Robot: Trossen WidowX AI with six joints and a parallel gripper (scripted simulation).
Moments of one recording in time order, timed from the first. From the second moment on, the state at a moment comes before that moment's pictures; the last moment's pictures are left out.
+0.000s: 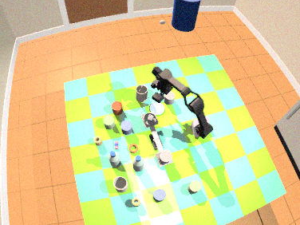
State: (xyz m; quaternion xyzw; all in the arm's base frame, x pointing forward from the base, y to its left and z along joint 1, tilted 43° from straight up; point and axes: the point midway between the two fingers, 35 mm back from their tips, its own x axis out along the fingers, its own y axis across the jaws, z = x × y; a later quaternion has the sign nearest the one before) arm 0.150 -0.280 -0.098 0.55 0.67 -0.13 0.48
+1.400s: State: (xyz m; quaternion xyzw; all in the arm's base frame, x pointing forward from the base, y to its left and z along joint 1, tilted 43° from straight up) arm 0.253 -0.242 -0.019 0.10 0.58 0.36 0.73
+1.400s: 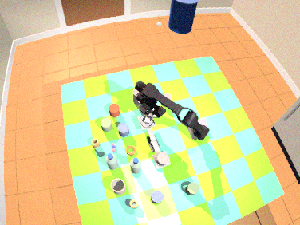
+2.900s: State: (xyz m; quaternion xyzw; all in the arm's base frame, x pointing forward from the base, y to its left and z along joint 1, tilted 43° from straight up) arm 0.288 -0.198 -0.023 -0.06 0.47 0.48 0.73
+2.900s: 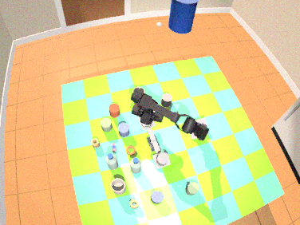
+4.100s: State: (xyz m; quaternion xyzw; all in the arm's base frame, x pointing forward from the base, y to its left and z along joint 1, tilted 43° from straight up) arm 0.280 -0.240 0.028 -0.05 0.48 0.45 0.75
